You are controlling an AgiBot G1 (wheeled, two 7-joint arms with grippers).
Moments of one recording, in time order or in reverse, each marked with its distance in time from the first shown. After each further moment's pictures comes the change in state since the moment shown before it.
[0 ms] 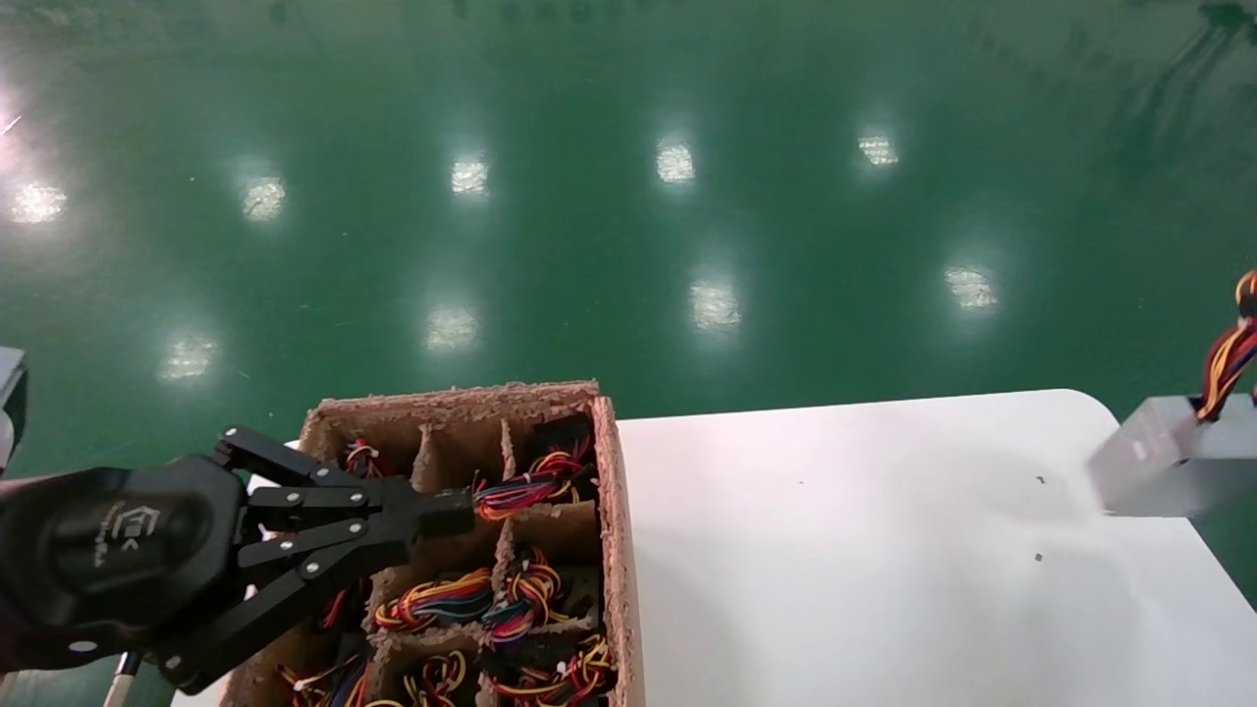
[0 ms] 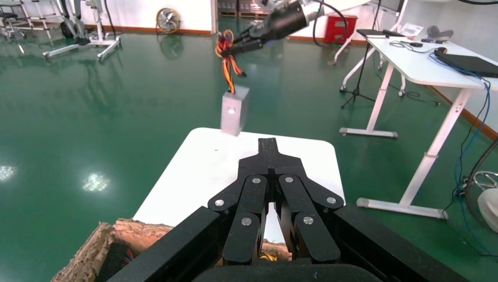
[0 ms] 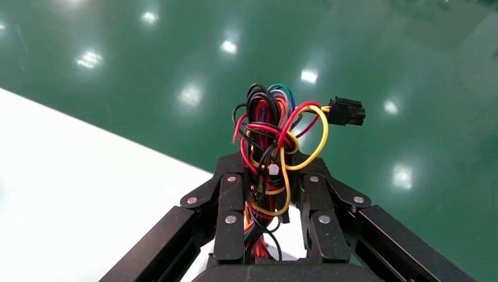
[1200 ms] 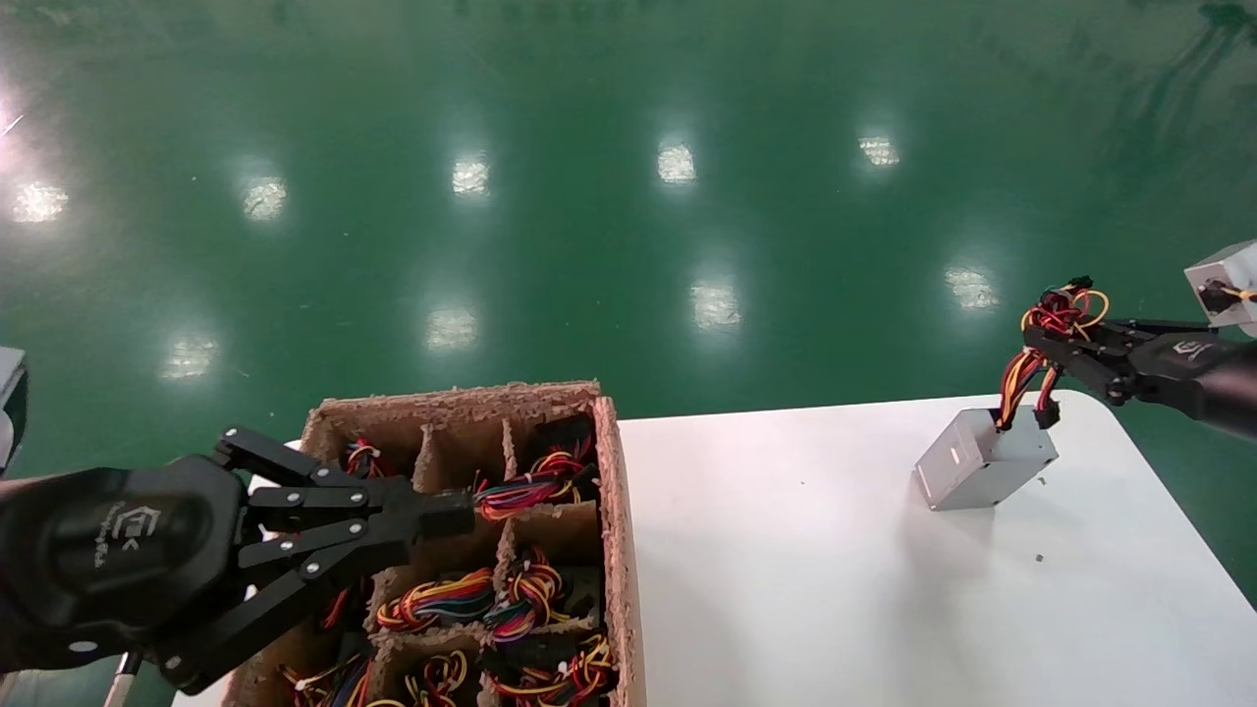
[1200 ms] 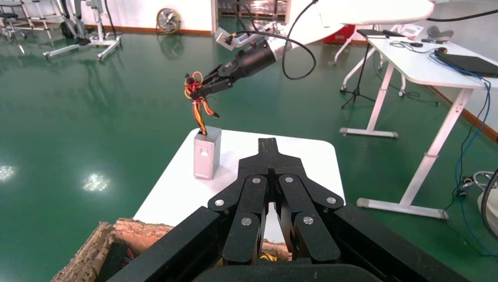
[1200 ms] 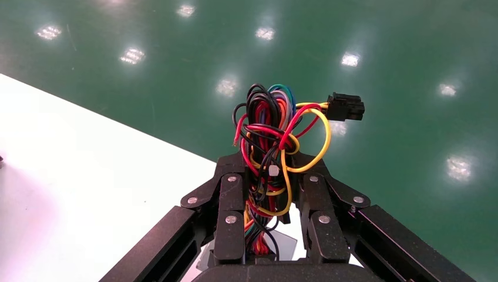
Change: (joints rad) left arm 0.000 0.000 0.000 0.000 0.000 0.000 0.000; right arm -0.042 -0.256 -0.036 -0.179 -0.013 0.070 -0.015
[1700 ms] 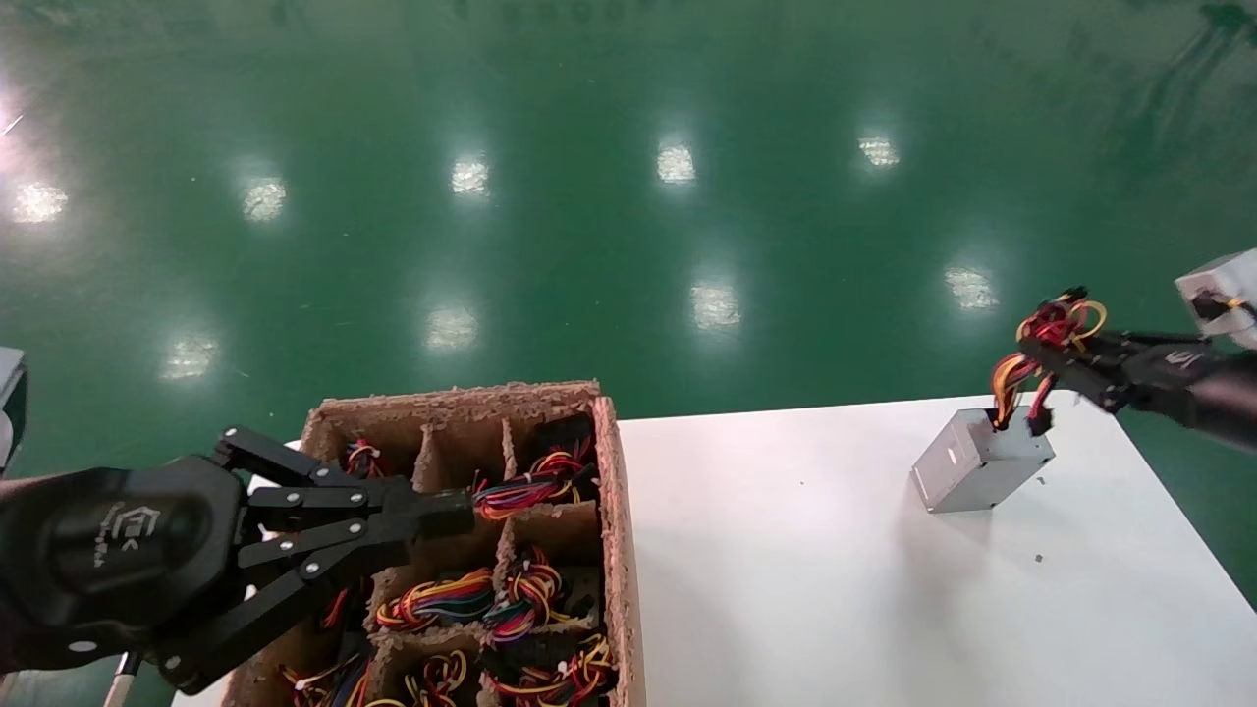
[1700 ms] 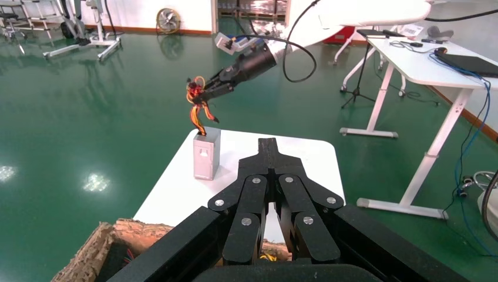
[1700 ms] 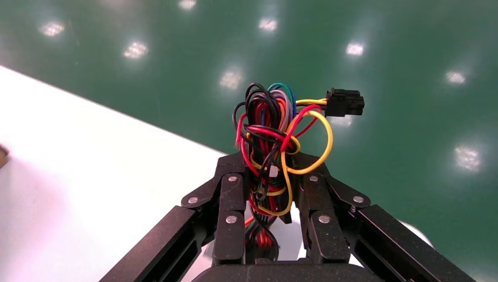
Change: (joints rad) left arm 0.000 0.000 0.000 0.000 0.000 0.000 0.000; right arm 0.008 -0.029 -0.017 -0.071 -0.023 -0.034 0.008
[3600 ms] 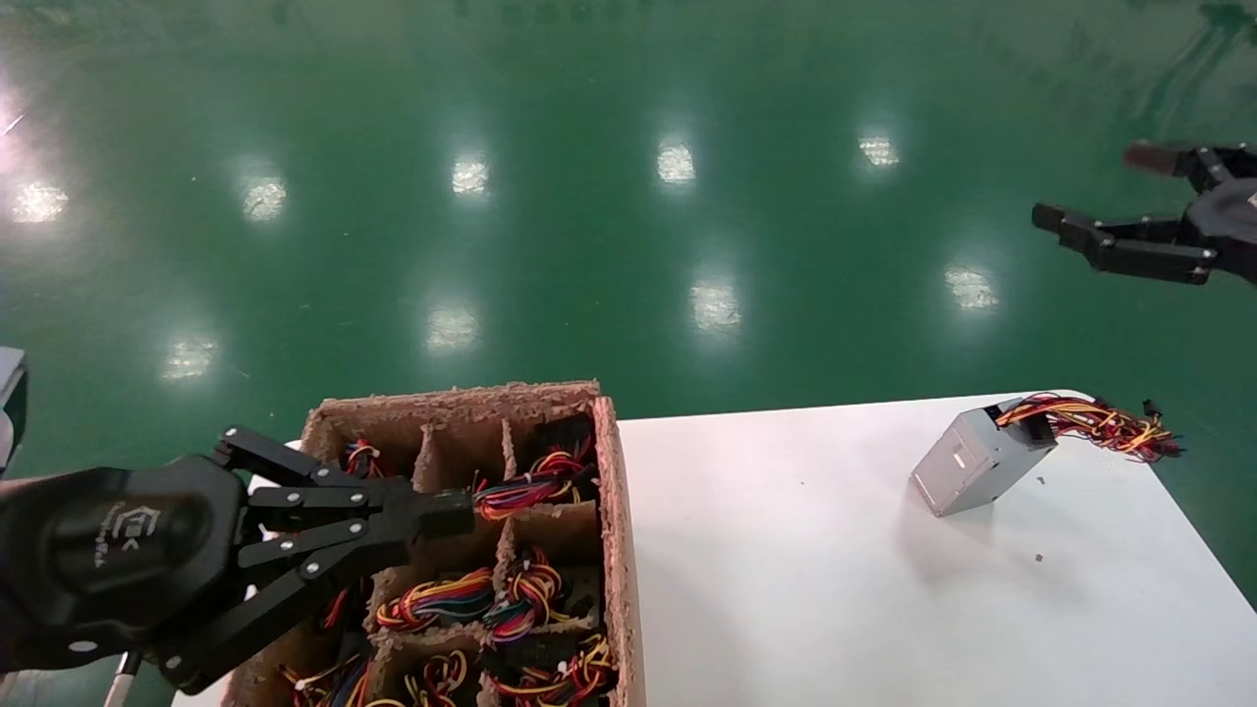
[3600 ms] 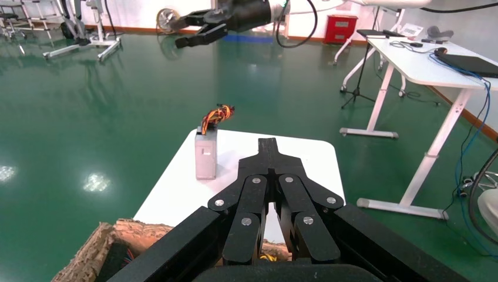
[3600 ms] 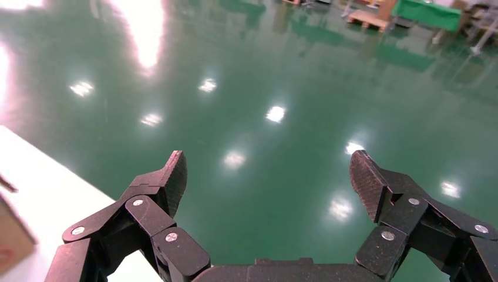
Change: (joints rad) left arm 0.000 0.000 0.000 0.000 0.000 0.000 0.000; right arm 0.078 0.071 0.099 0.160 0.071 -0.124 -0.046
